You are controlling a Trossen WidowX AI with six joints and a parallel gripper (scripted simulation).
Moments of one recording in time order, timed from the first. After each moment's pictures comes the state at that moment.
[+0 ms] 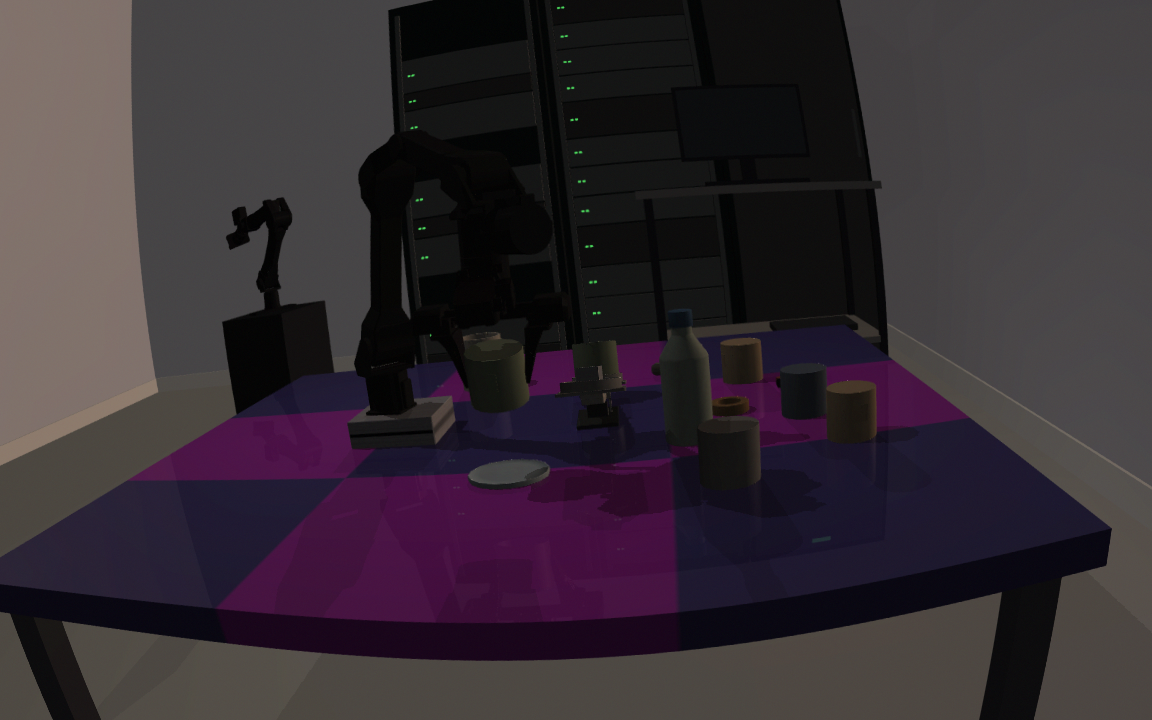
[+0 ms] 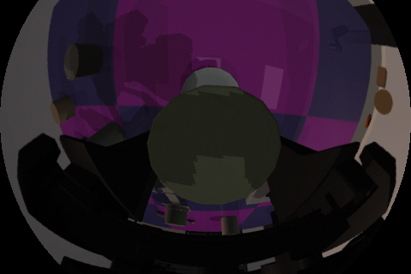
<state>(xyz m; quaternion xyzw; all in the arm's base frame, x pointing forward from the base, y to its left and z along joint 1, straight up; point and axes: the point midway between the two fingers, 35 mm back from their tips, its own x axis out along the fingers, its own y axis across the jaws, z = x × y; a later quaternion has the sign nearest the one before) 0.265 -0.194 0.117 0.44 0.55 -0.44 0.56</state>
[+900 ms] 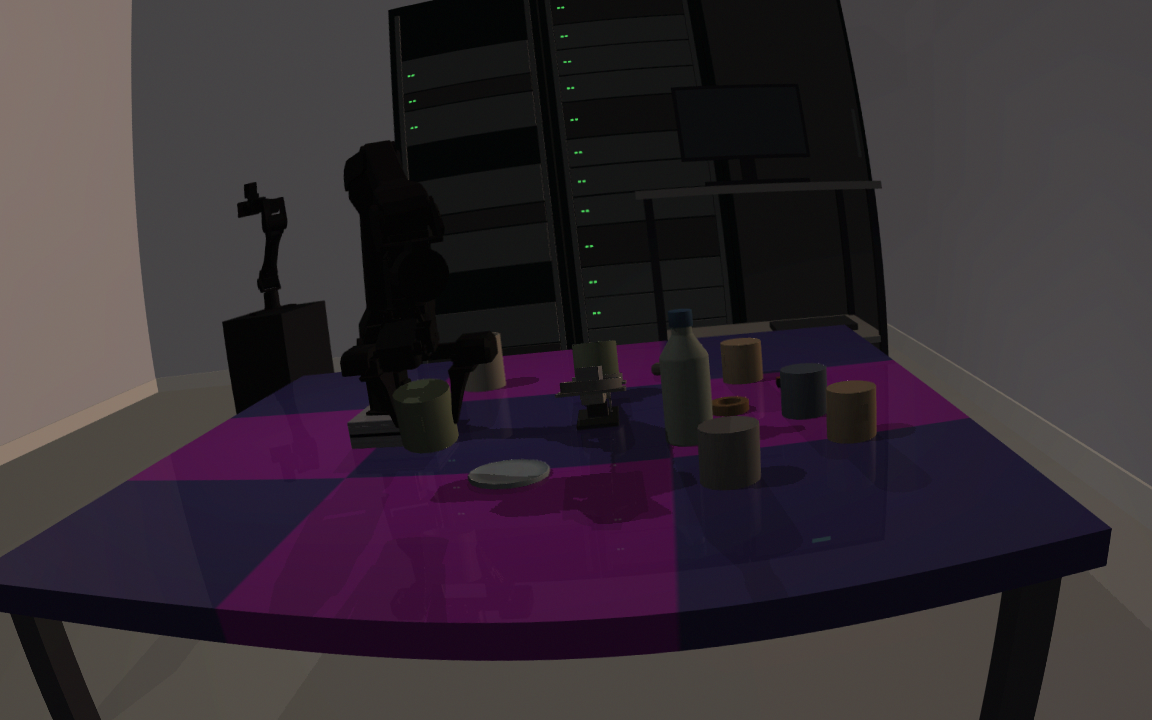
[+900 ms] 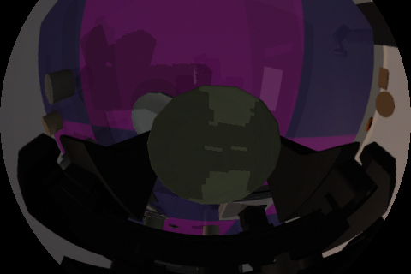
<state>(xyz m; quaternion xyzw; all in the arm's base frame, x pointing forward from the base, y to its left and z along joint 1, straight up) 0.188 -0.248 0.083 0.44 0.55 -0.44 0.56</state>
